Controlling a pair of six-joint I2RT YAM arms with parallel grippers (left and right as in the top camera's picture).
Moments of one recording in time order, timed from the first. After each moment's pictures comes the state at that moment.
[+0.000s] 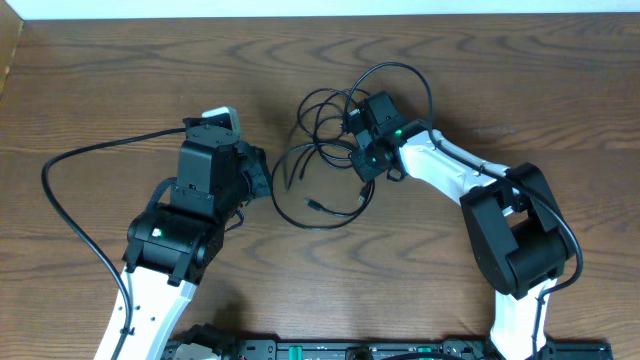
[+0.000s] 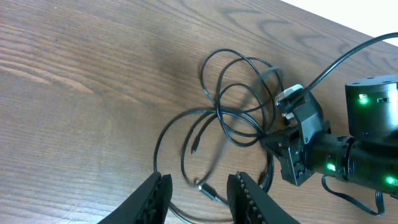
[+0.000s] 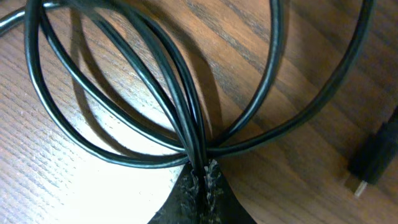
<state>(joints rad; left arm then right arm) -0.31 1.05 1.05 -0.76 -0.05 -0.51 0.51 2.06 1.33 -0.46 -0.10 -0.04</state>
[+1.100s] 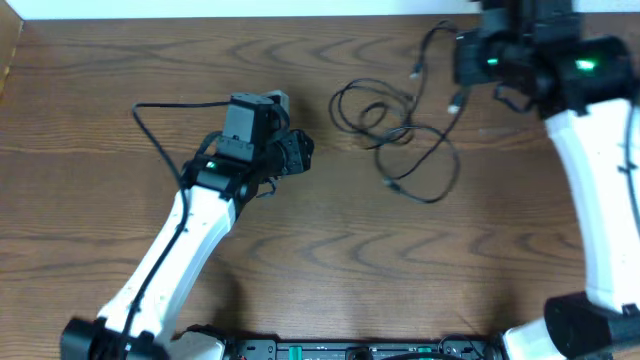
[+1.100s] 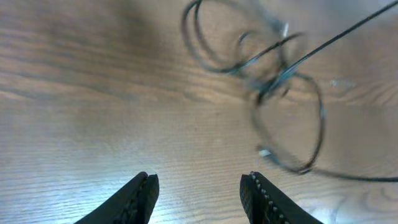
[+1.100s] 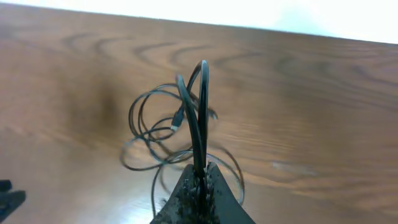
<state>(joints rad) -0.31 1.41 1.05 -0.53 0.24 -0.45 0.20 1.68 1.99 -1.10 -0.05 0.10</state>
